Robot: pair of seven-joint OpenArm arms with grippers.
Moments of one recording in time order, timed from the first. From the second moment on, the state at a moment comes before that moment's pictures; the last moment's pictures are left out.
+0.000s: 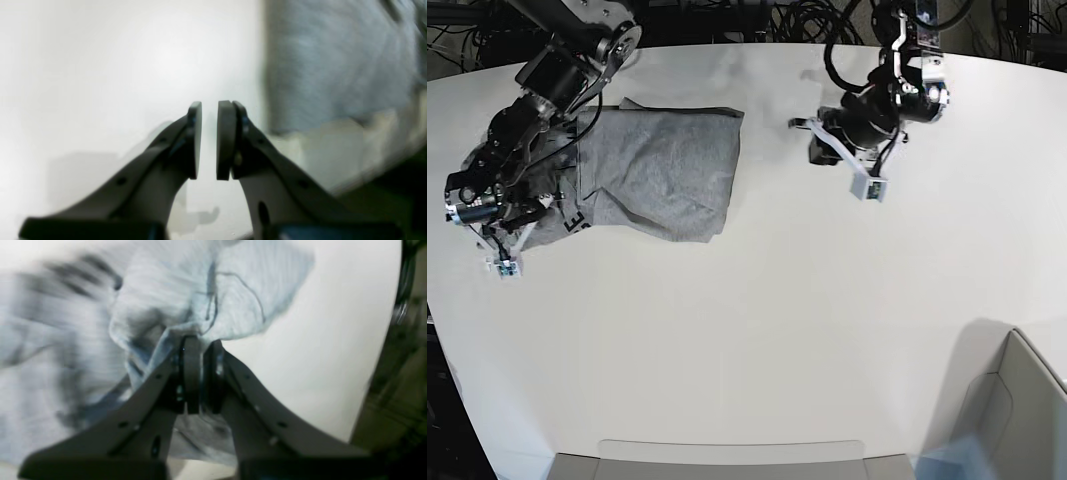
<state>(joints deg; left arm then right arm) 16.8 -3.4 -3.0 114.5 -25.8 -4.7 65.2 14.2 0.2 32.8 101.7 -9.8 44.7 -82.2</state>
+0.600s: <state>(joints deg) 16.2 -3.5 -9.3 111.7 -25.6 -4.8 69.7 3.1 -7.3 7.9 119.3 -10.2 44.7 -82.8</state>
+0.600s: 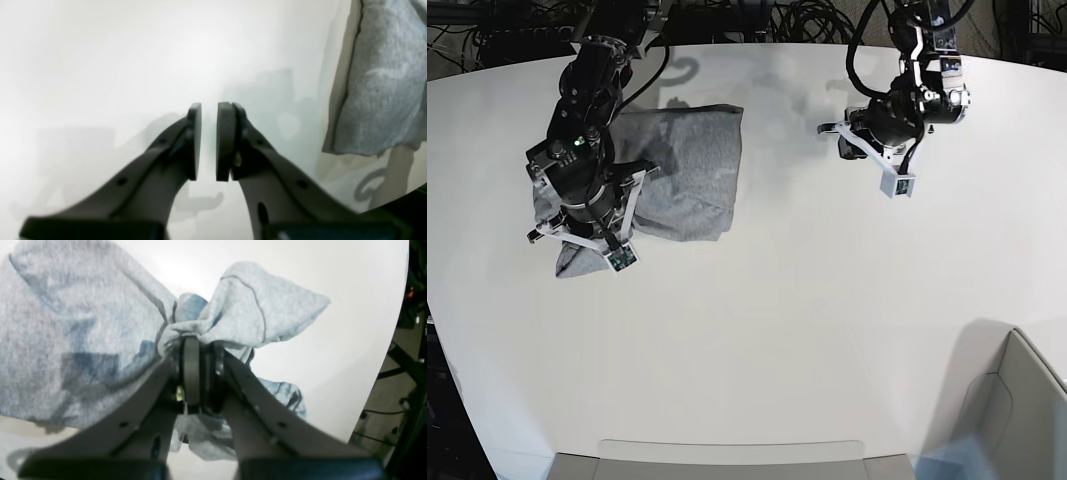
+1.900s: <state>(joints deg) 11.7 -6.1 -9.3 103.8 -25.6 -4.7 69.5 -4.5 -1.7 -36.8 118.5 -9.6 44.7 -82.3</state>
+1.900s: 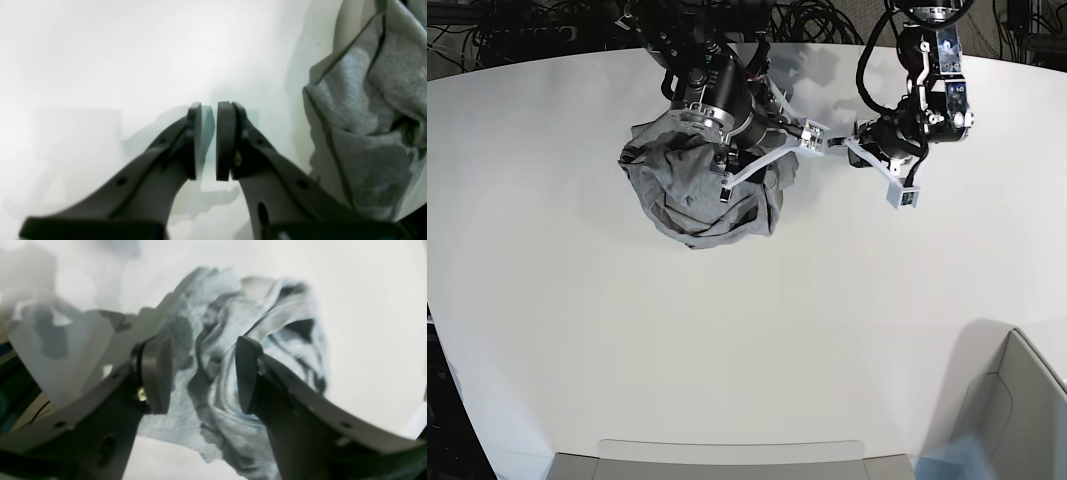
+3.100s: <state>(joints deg) 11.8 -6.1 -9.3 103.7 -25.7 -4.9 69.6 -6.4 8.4 -42.4 119.7 -9.1 44.7 -81.8</state>
